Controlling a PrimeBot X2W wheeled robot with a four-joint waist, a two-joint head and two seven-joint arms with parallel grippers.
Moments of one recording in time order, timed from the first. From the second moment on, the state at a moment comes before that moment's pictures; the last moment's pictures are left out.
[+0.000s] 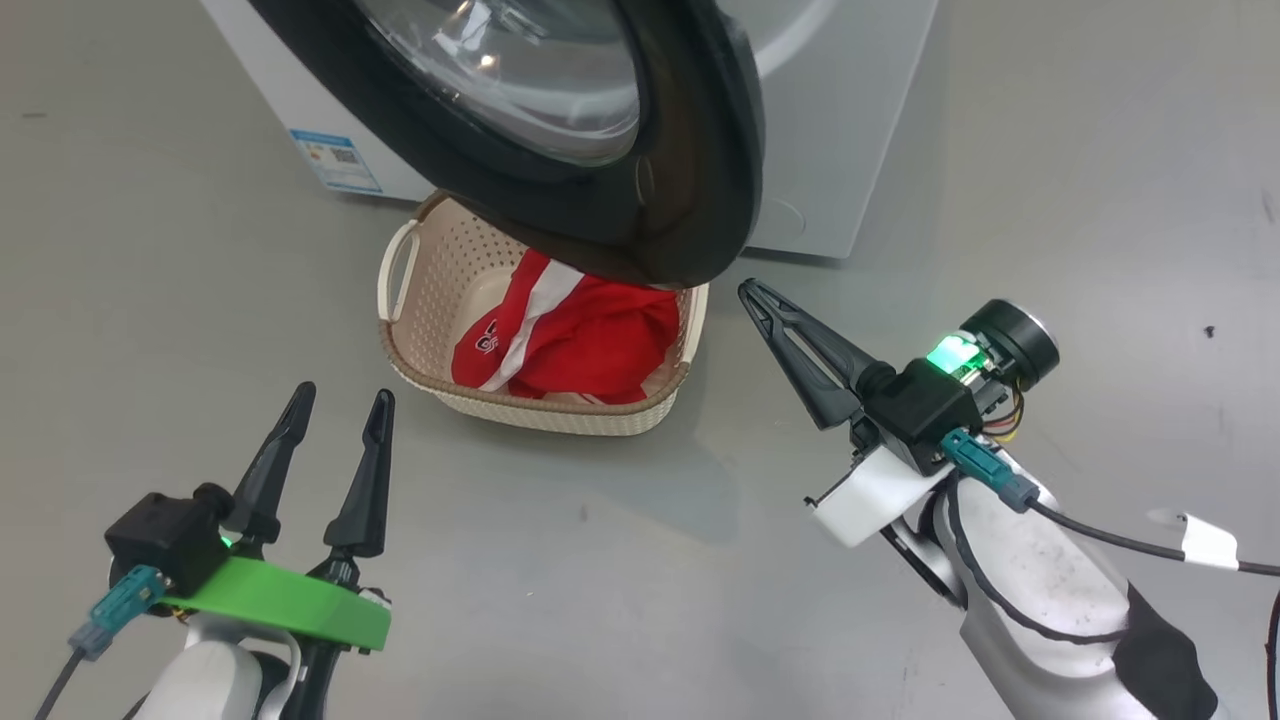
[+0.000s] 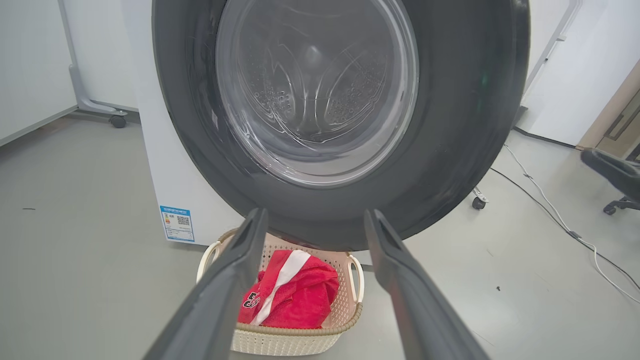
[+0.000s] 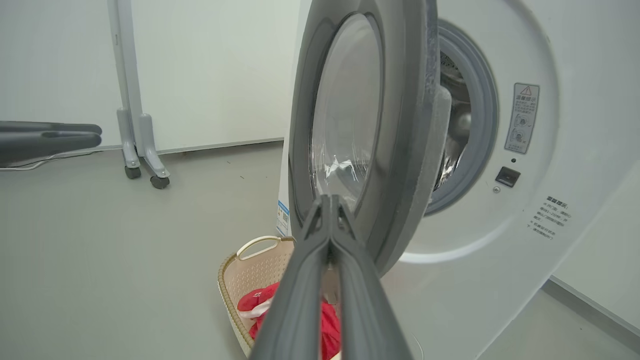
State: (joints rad) left arm -0.15 0.23 -0.32 0.10 -0.64 -0.12 -0.25; right arm -0.41 -0.13 0.51 0.21 0.09 0.12 -0.25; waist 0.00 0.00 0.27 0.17
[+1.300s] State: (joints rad) left arm -0.27 0.17 -0.31 0.14 -0.66 -0.12 -0.25; right arm -0.70 -0.19 0.40 0.36 0.11 0.12 -0.25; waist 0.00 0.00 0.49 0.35
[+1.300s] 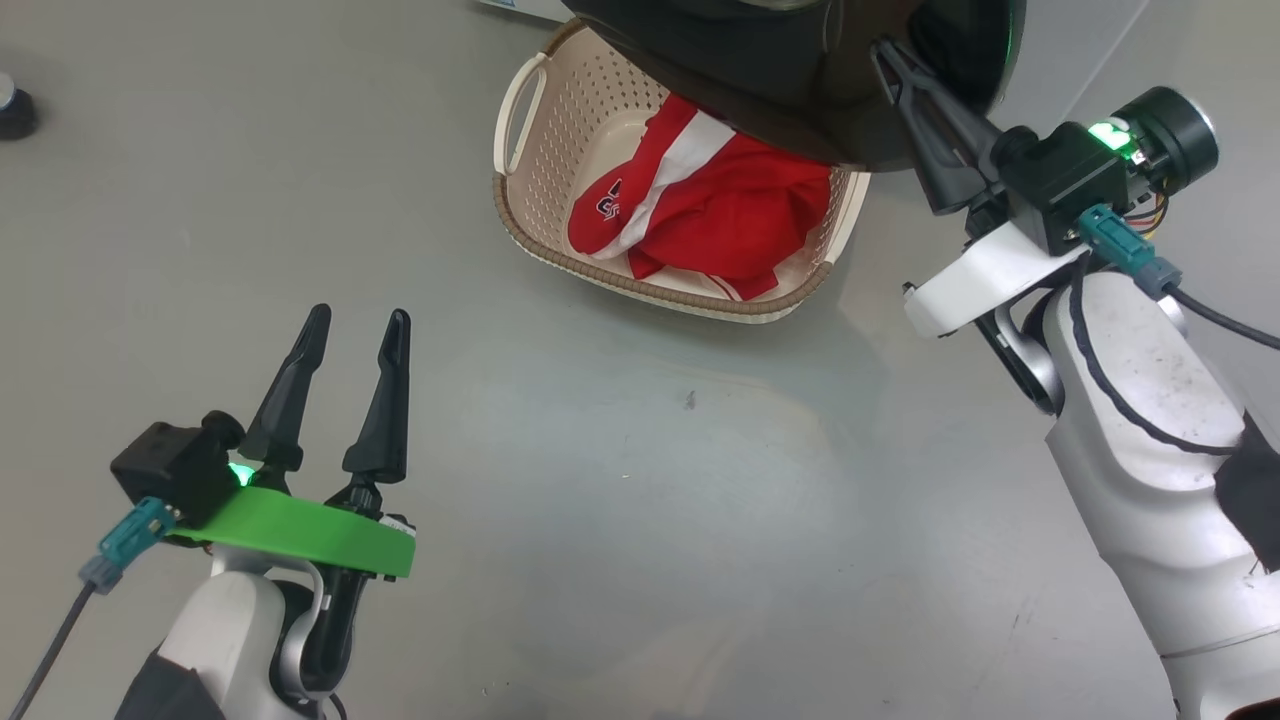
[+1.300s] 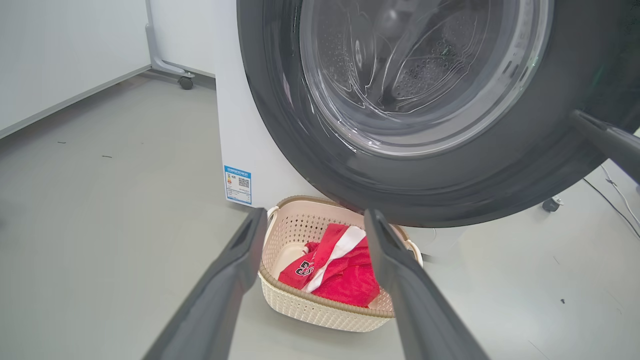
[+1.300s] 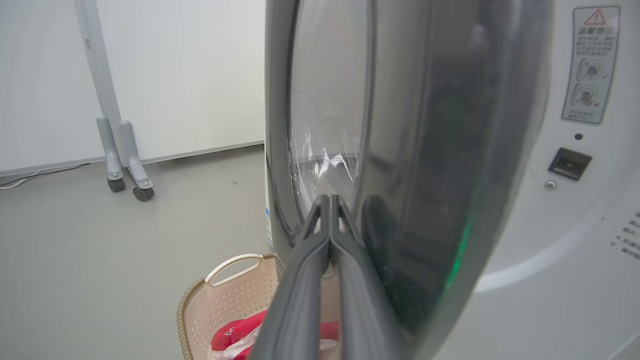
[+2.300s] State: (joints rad) left arm -0.37 0.13 -0.35 0.13 -0.70 -0.12 -0.25; right arm -1.02 -0.31 0.27 0.42 0.10 0.09 -0.24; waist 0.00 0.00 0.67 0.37
